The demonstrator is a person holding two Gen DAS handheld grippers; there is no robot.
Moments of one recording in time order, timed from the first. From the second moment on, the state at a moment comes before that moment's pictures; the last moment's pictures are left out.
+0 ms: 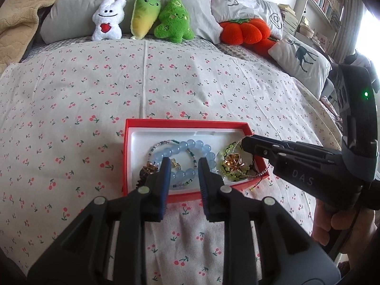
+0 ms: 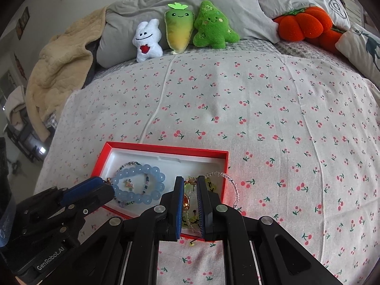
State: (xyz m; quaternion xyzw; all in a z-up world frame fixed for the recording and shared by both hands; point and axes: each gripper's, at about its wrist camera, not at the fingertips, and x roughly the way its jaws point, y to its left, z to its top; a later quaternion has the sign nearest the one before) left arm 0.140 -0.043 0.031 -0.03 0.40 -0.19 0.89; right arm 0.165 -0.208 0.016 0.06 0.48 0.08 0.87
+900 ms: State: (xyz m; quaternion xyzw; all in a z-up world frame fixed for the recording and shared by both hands) left arm 0.096 -0.013 0.029 0.00 0.43 -0.11 0.90; right arm 0.120 -0.207 0.032 0.02 0.48 0.09 0.87
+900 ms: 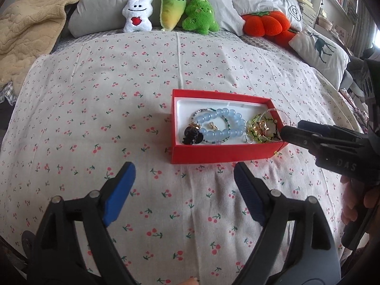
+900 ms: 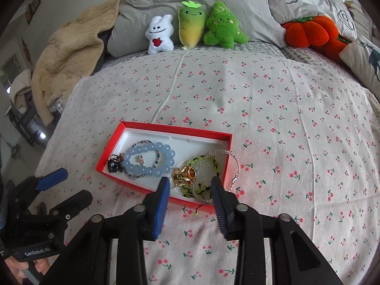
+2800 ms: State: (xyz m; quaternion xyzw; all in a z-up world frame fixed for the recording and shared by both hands) left arm 0.029 -0.003 -0.021 0.03 0.47 -0.03 0.88; right arm 0.018 -0.196 -0.026 -0.03 0.51 0.01 0.86
